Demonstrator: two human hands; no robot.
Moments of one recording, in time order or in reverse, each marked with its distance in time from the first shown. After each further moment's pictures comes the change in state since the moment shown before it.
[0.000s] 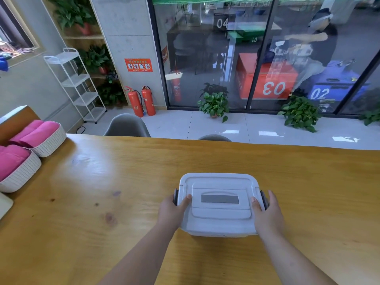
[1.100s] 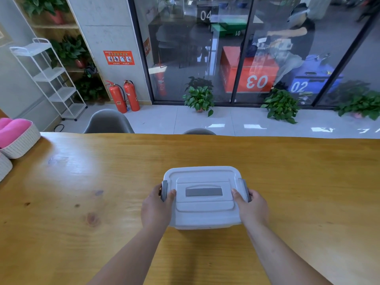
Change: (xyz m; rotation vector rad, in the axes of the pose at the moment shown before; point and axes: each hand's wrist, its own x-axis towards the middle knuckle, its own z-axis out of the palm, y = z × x) left_hand -0.005 -0.002 0.010 0.284 0.230 0.175; right_hand -0.003 0.003 -0.004 0.004 0.054 0.020
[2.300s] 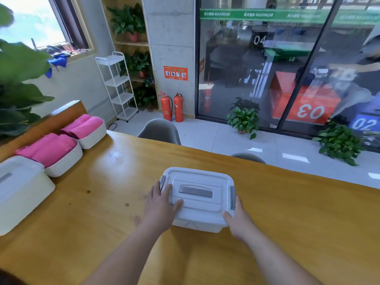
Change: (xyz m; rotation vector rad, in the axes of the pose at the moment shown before) left_hand 0.085 -0.073 -0.115 0.370 -0.044 0.090; right_hand -0.039 -0.099 0.145 -0.352 -0.688 -0.188
